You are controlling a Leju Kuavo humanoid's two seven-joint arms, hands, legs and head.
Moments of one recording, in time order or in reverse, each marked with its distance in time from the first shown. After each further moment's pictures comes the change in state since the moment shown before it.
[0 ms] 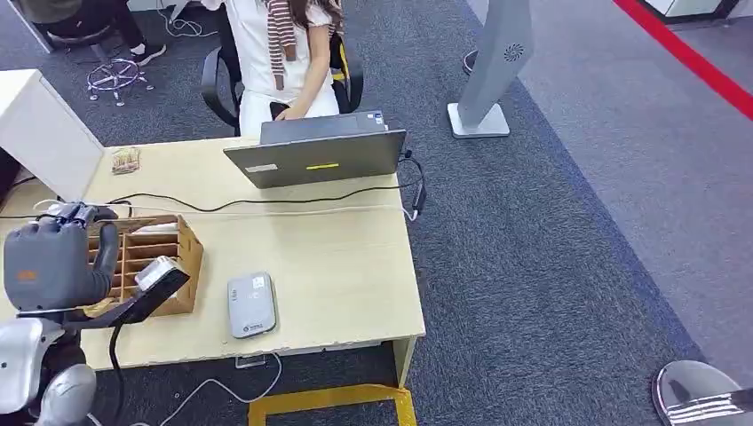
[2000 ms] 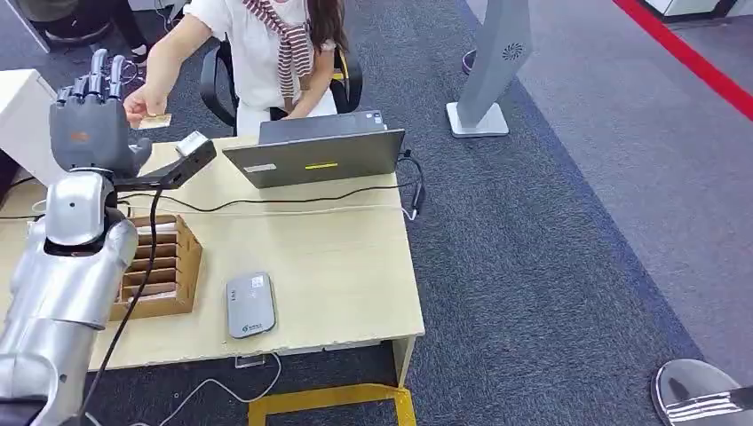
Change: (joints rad) left arm -0.628 -0.145 -0.109 0.817 -0.242 0.200 0.076; right arm -0.046 0.032 0.040 0.000 0.131 0.013 0.035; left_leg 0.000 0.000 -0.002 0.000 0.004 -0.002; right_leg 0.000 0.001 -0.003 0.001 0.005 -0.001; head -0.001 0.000
